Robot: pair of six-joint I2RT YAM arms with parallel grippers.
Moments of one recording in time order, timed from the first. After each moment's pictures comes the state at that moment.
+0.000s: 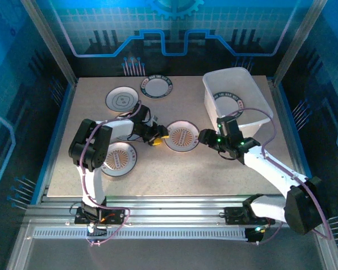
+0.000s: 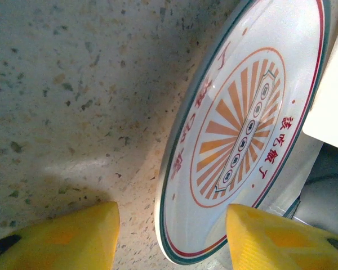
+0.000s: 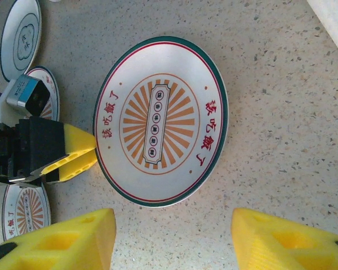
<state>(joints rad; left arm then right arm) -0.31 1.97 1.15 -0.29 0.67 -0.74 0.42 1.20 0.75 -0.34 -0.13 0.78</state>
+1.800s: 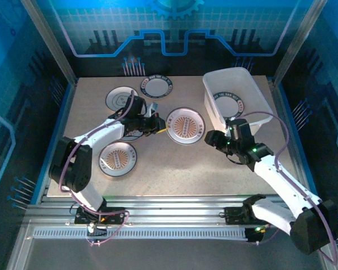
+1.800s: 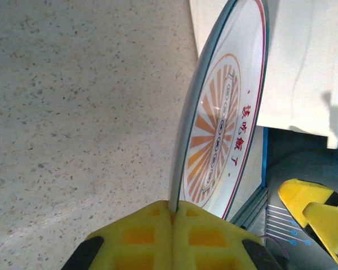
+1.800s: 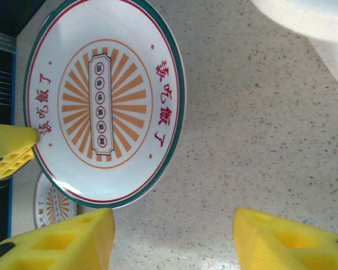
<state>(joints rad) -0.35 1.65 1.11 -0.26 0.66 -0.74 0.37 1.01 0.73 -0.45 -0.20 0.79</state>
